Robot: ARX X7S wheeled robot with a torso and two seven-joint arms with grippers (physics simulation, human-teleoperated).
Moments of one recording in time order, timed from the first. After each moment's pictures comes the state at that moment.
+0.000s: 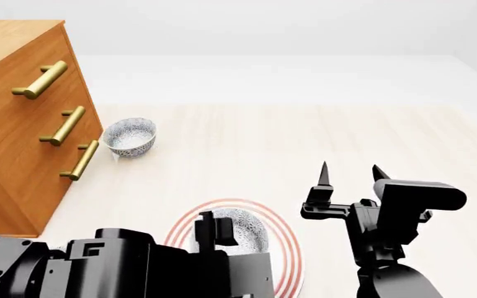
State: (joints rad) left arm -1.27 -0.48 1.49 0.48 -0.89 -1.18 -0.09; right arm 0.21 0.28 -0.11 -0.45 0.38 0.50 0.31
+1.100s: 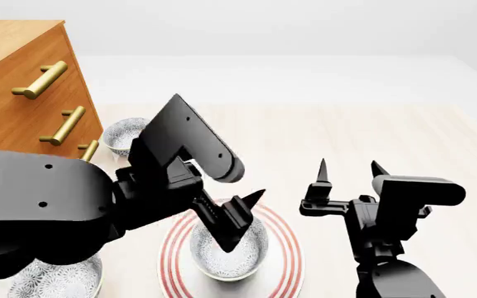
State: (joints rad) left arm -1.30 -0.72 0.87 0.47 -1.53 -0.95 -0.33; right arm 0.23 0.30 -0.13 -0.45 0.40 0.51 0.33
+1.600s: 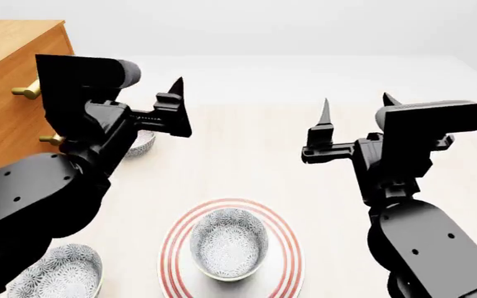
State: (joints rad) left arm -0.97 -0.73 0.66 0.33 -1.22 -0.41 -0.59; right arm 0.56 0.37 -0.19 -0.53 0.39 0.76 0.34
